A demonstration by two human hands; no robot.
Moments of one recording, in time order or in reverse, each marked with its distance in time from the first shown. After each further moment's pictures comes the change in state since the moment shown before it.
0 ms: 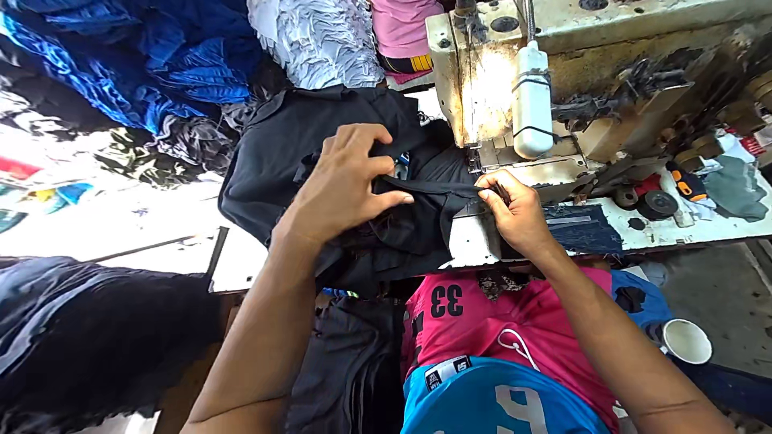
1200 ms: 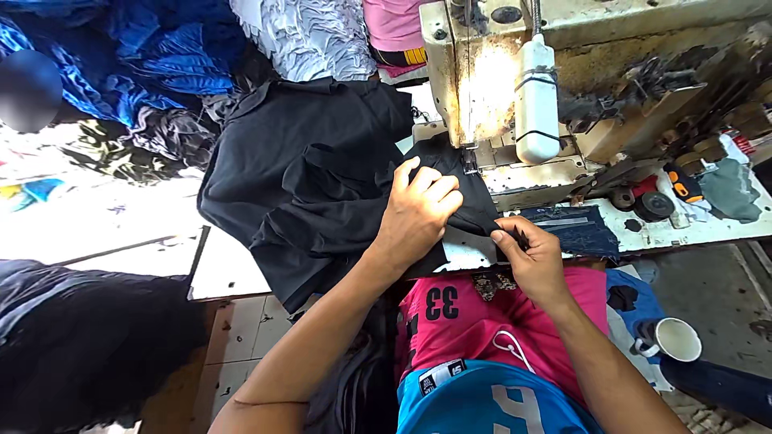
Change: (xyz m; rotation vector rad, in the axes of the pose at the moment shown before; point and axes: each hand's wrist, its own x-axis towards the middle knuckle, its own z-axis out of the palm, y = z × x) left_hand 0.020 0.076 0.080 0.104 0.152 0.101; right_hand -0.065 -0.007 -0.003 0.184 0.135 0.186
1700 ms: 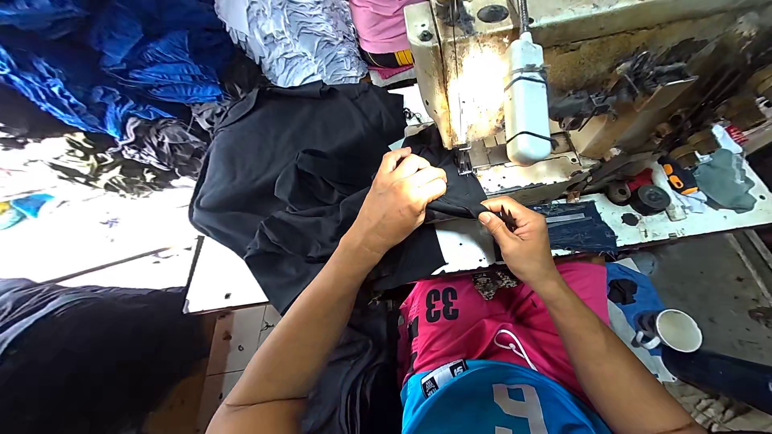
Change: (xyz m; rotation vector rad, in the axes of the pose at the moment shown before) left_hand 0.008 -0.042 -0.001 -0.111 -0.007 0.118; right_hand 0.028 -0.002 0.010 -0.002 -0.005 0.006
